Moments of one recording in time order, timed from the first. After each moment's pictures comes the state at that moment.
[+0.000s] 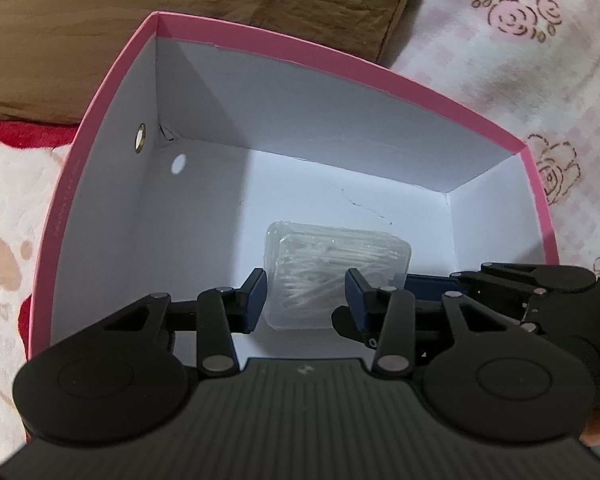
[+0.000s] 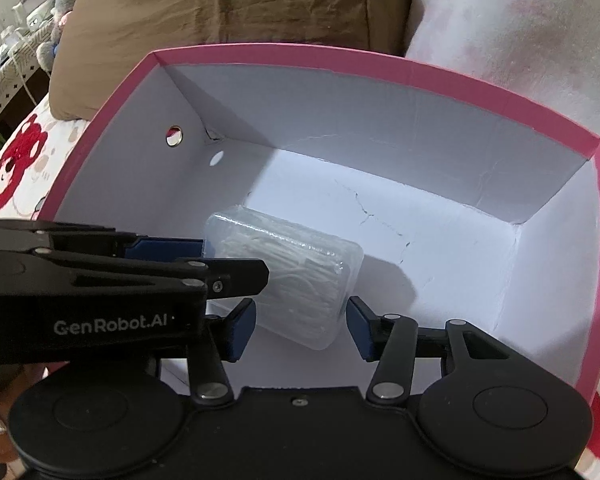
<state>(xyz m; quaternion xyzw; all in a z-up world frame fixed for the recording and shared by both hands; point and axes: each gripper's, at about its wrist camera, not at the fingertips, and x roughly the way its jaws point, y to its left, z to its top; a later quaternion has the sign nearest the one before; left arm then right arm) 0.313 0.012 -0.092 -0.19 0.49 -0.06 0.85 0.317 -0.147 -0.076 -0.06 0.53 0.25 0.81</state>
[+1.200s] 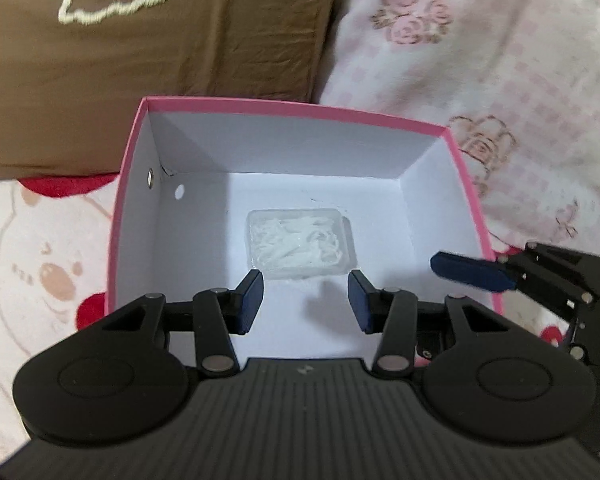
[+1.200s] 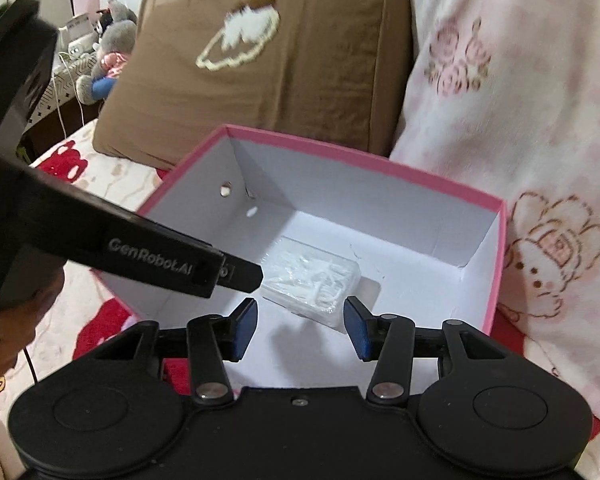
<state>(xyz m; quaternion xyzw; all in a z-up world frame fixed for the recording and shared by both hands) 0.265 -0.006 -0.010 -0.10 0.47 -0.08 0.87 0.231 -0.171 -0.011 -0.09 0.40 0.26 0.88</state>
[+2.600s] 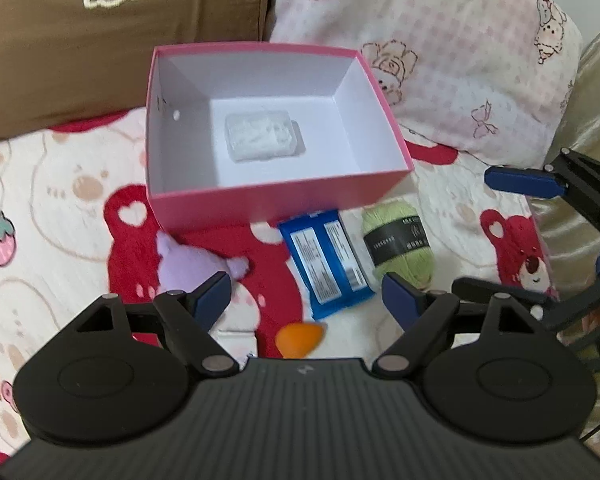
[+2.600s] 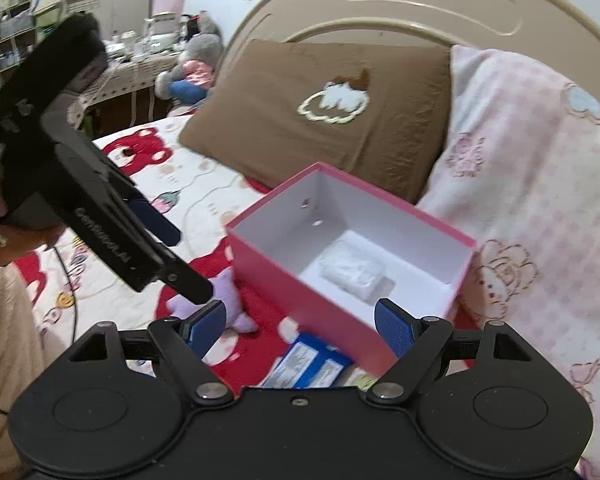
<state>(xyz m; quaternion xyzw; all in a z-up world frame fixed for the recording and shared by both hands) 0.108 -0.005 0.035 -0.09 0.50 -0.11 0.85 0.069 -0.200 0.072 -0.17 0.32 0.32 0.87</state>
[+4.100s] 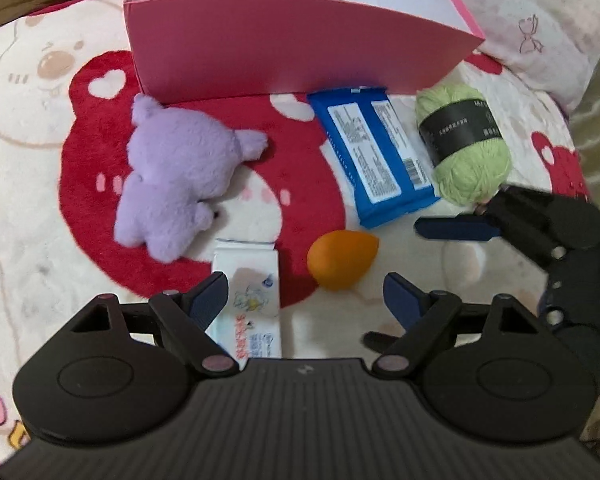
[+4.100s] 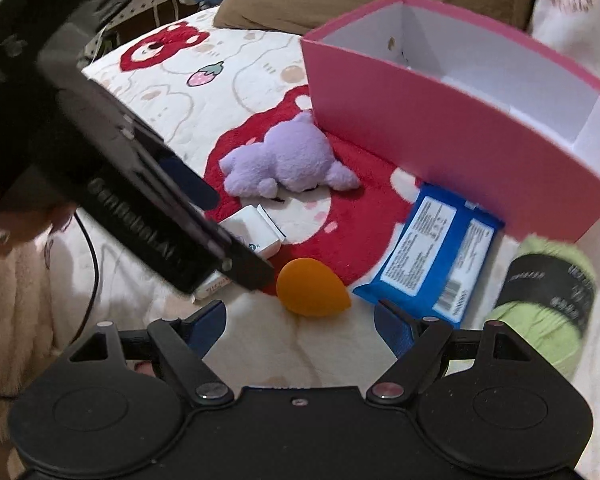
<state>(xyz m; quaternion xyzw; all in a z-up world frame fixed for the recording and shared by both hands) 0.087 0.001 -0.106 -0.09 0.56 -0.11 0.82 0.054 -0.147 -0.083 -0.14 0.46 0.35 0.80</state>
